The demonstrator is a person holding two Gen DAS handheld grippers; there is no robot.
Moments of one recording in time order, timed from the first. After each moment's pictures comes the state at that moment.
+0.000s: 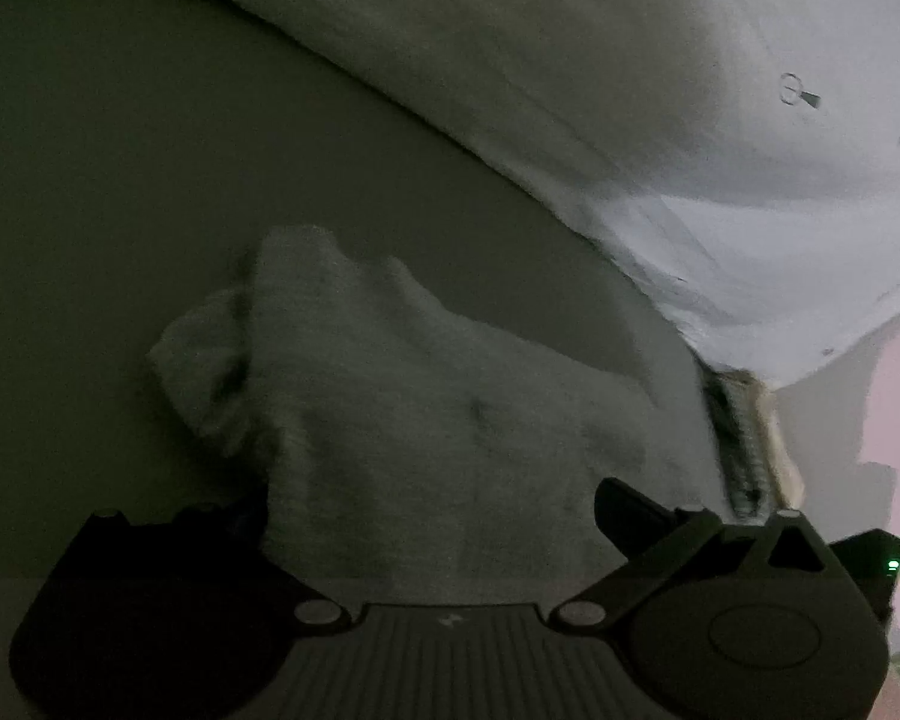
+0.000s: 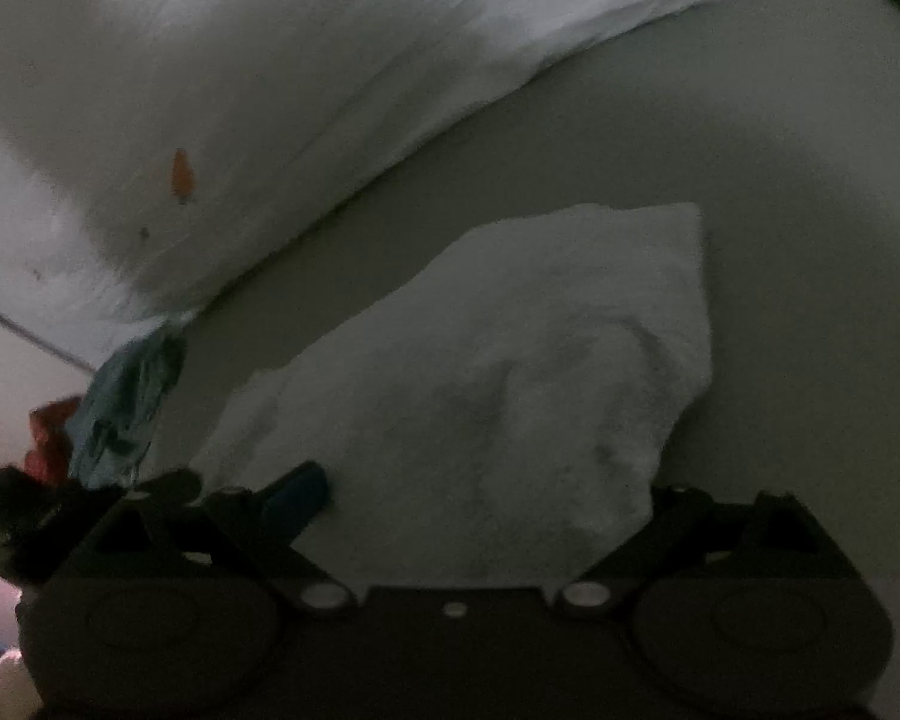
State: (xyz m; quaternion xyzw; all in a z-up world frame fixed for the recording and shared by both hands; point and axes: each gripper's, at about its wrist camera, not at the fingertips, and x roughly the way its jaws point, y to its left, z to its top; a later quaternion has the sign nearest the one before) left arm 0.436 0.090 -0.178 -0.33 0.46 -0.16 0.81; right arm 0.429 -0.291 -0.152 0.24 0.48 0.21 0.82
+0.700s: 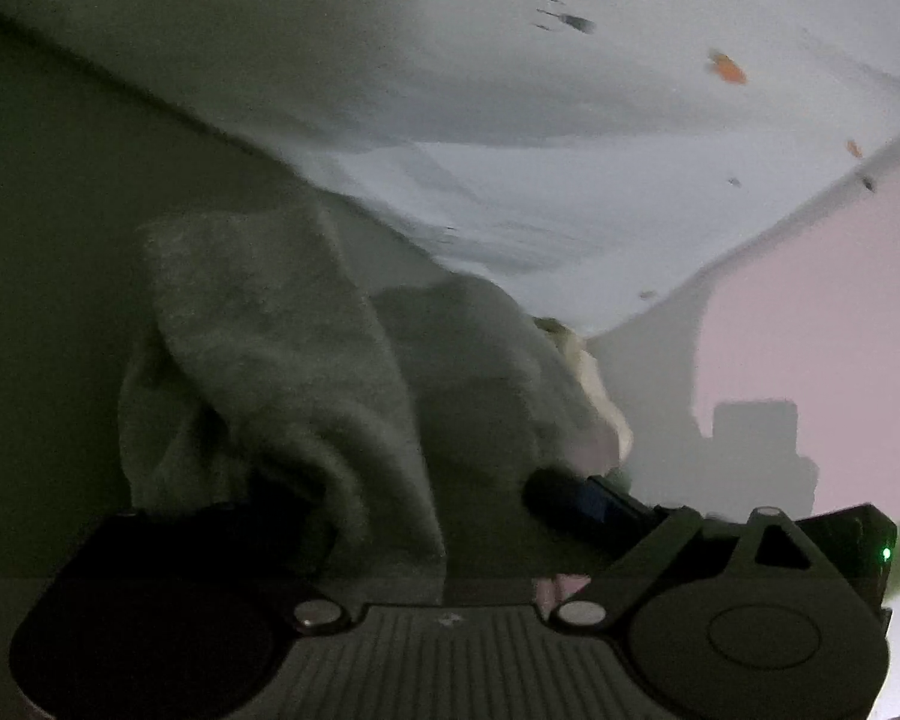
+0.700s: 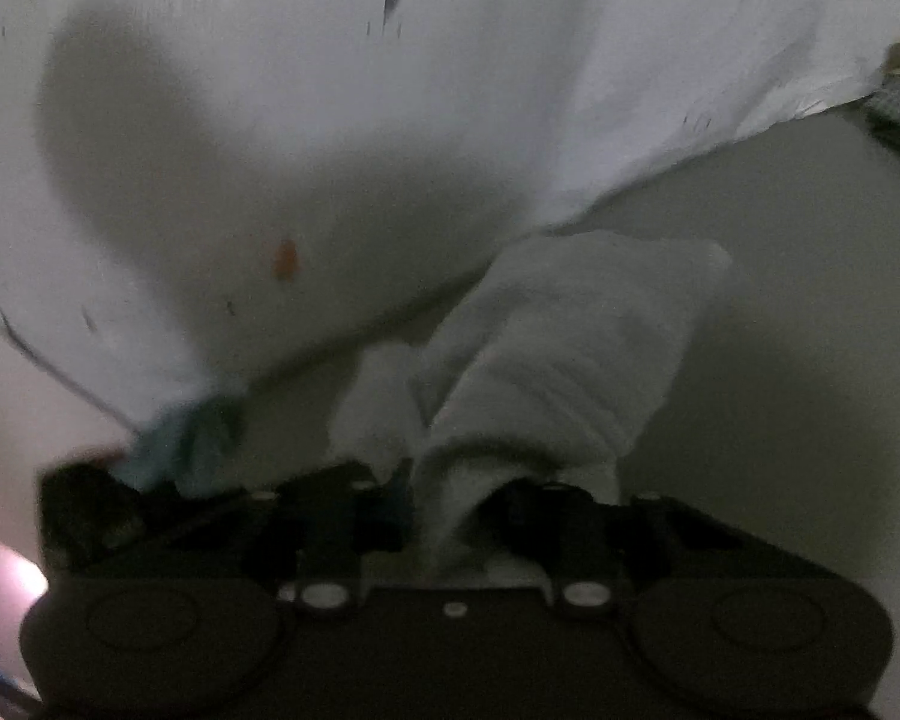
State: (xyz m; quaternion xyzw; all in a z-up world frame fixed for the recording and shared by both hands) left arm 0.428 0.007 -0.098 -0.34 0.41 -0.32 0.78; right arm 0.376 -0.298 -0.041 0.28 0.37 0.18 0.87
